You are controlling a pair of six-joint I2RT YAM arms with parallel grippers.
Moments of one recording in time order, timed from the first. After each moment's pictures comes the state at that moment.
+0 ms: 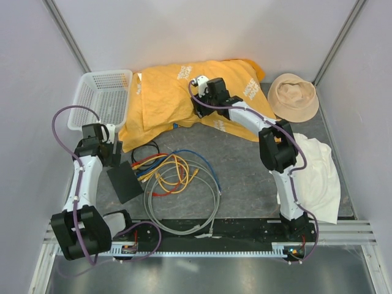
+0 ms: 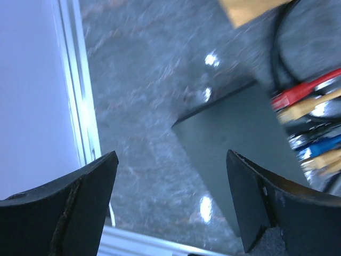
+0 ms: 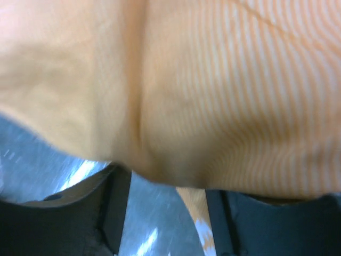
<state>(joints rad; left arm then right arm) 0.23 1.14 0.85 -0.68 -0.13 0.34 0.51 2.29 1.93 -0.24 -0.15 -0.11</state>
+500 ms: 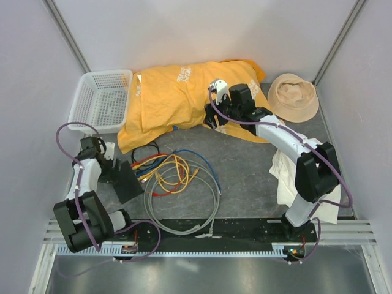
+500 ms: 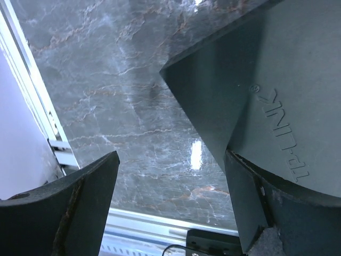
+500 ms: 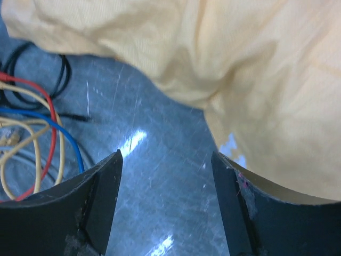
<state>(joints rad) 0.37 1.22 0.70 -0.71 -0.10 0.43 0.49 1.72 1.41 -0.20 -0.30 -0.07</state>
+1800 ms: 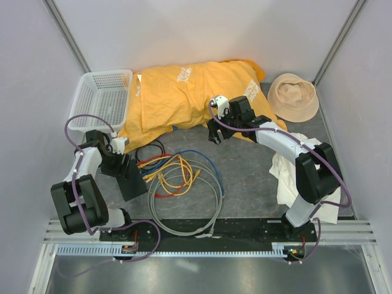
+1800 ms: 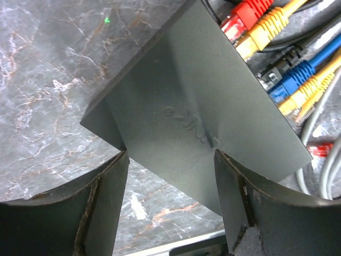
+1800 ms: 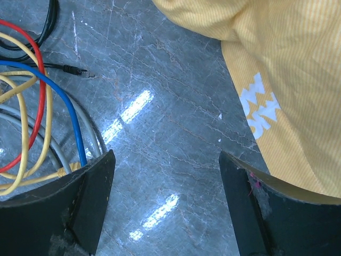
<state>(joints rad) 0.31 1.37 0.80 -0.79 0.25 0.55 0.49 1.70 1.25 -0.27 -0.31 -0.11</state>
